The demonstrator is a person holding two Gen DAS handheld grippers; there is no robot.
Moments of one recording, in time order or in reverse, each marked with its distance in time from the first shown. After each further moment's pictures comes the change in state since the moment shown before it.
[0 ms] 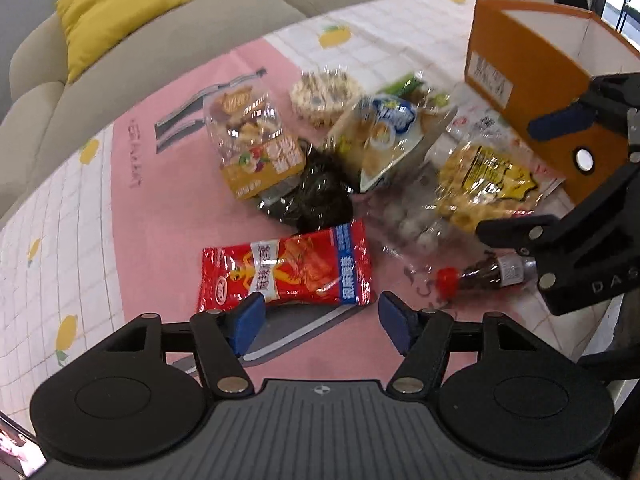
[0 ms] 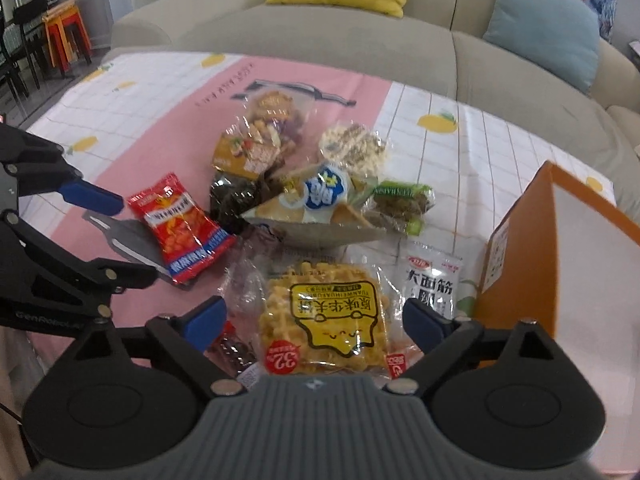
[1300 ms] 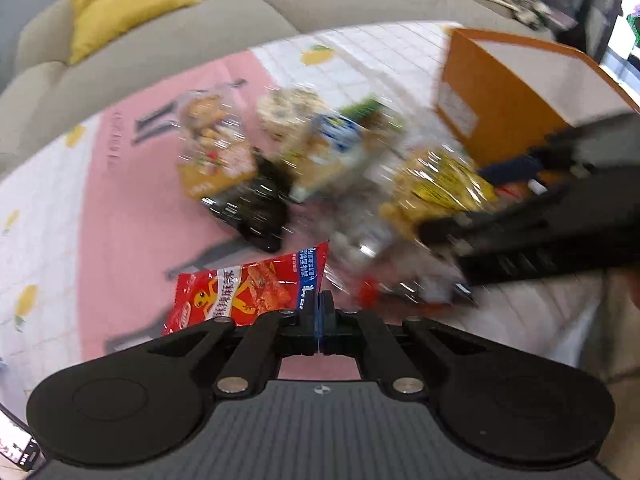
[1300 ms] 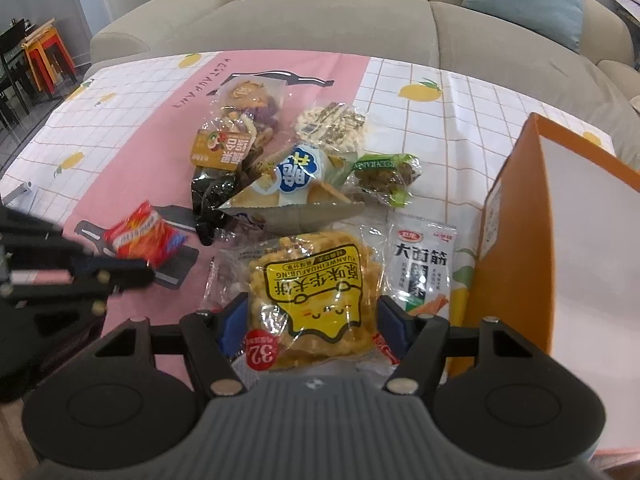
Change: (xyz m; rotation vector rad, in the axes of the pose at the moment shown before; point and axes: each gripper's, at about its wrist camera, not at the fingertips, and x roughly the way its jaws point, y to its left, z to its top) left arm -0.018 -0.040 -0.008 -0.097 -0.058 -0.074; right arm -0.005 -0.020 -0.007 0.111 0.020 0.030
